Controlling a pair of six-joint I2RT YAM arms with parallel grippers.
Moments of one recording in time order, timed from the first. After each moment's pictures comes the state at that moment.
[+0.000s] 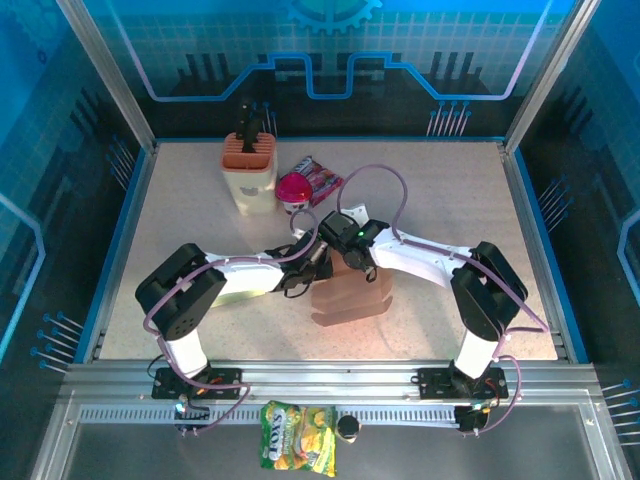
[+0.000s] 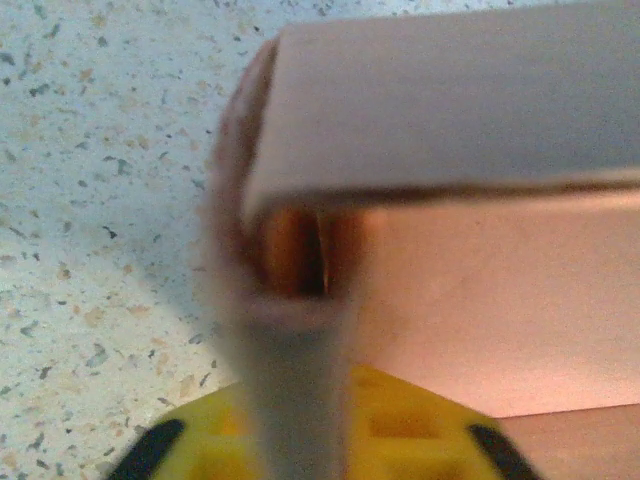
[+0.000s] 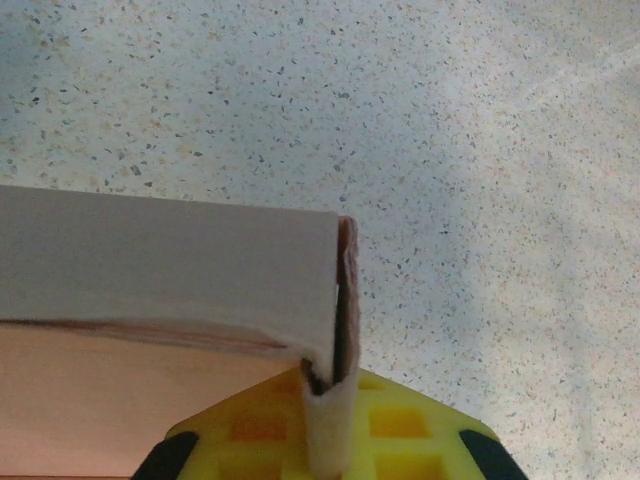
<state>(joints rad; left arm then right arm) -0.75 1.76 0.88 -0.03 -0.11 -0.88 0.81 1.74 1.22 -0.78 0.72 0.46</state>
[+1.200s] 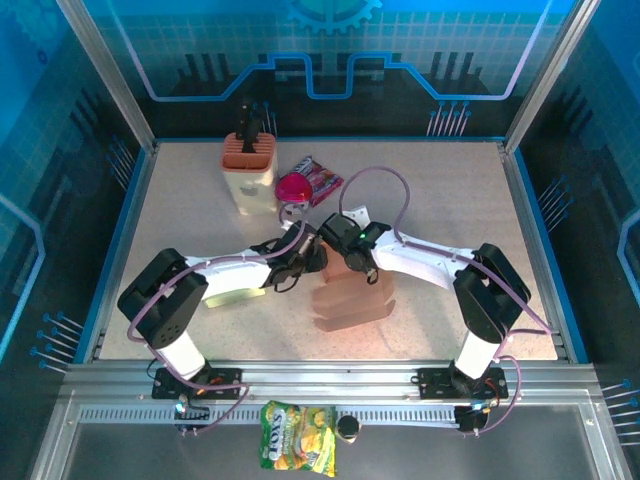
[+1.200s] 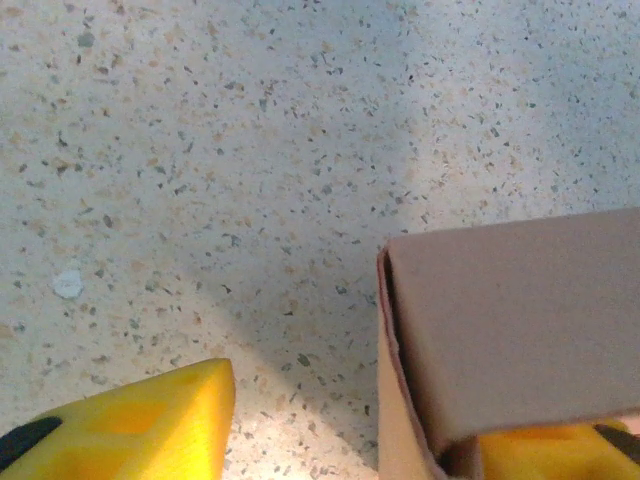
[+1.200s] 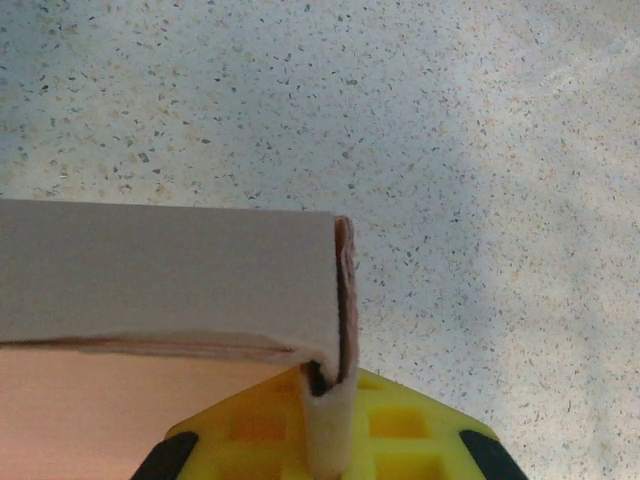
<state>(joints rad) -0.68 1.67 0.86 -0.08 -0.12 -0.78 0.82 1.72 1.20 -0.77 0.71 0.47</state>
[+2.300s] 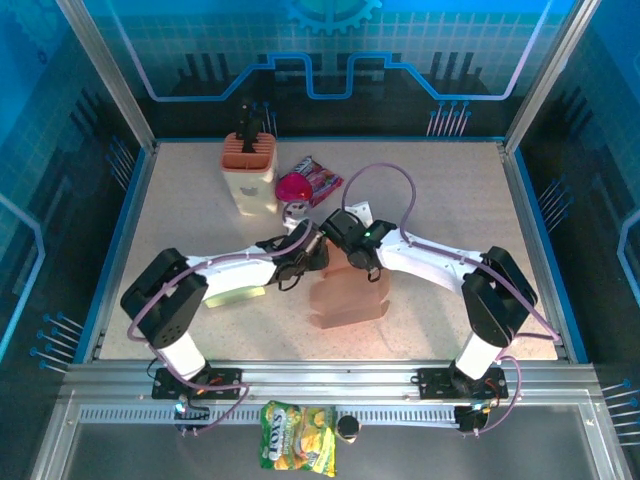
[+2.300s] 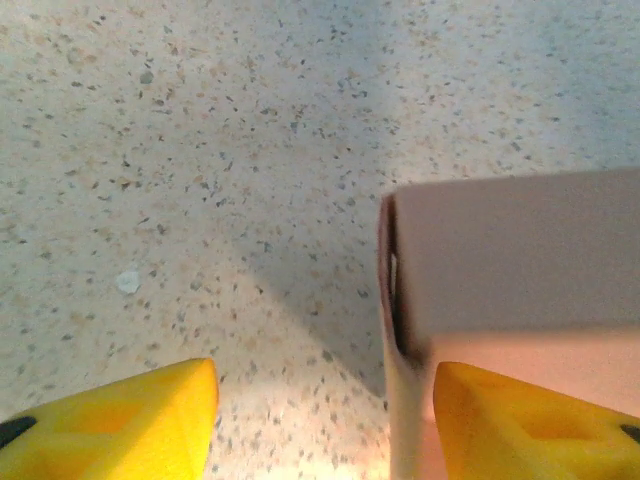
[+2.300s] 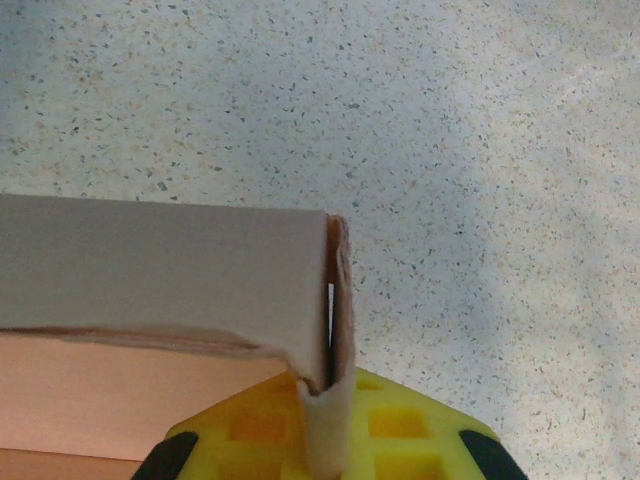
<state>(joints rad) -0.72 1.62 0.91 -0.22 -0.23 -0.79 0.81 1.69 1.20 -0.75 0.69 0.48</state>
